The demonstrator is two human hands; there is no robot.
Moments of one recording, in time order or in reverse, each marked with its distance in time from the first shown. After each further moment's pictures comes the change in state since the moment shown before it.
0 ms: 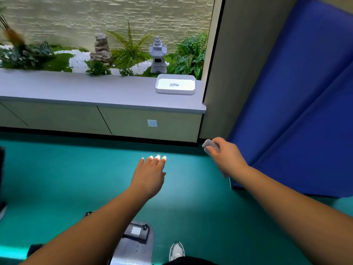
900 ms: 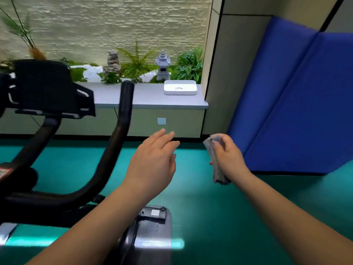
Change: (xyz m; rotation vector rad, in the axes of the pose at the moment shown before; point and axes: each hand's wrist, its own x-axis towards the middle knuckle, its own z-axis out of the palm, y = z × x) left_hand -0.298 -0.055 -0.091 -0.160 0.674 0.289; right_hand -0.278 -0.112 0.075 0.584 0.248 -0.008
